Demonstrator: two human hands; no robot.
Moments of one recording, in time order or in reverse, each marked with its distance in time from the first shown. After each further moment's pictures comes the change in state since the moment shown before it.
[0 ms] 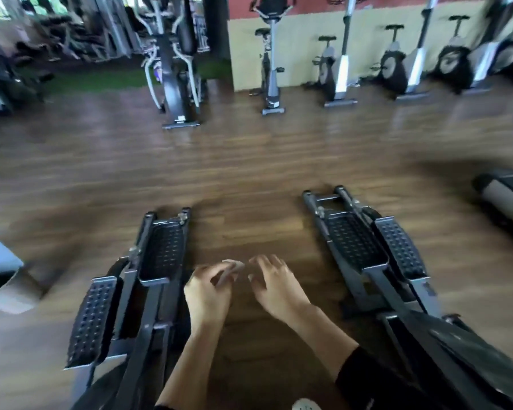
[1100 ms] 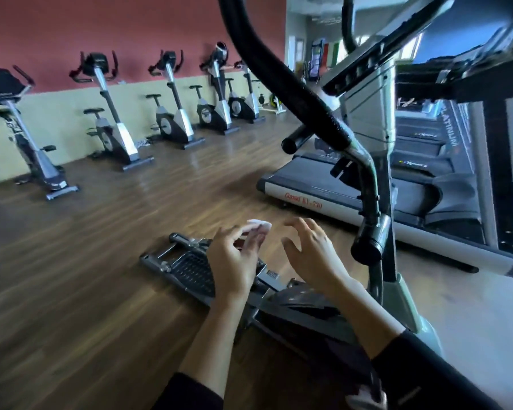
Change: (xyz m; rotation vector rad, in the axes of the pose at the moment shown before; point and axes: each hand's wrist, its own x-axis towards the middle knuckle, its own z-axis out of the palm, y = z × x) left_hand -0.128 0.273 0.100 -0.764 -0.384 0.793; right_hand -0.220 0.069 -0.238 -0.252 0.806 0.565
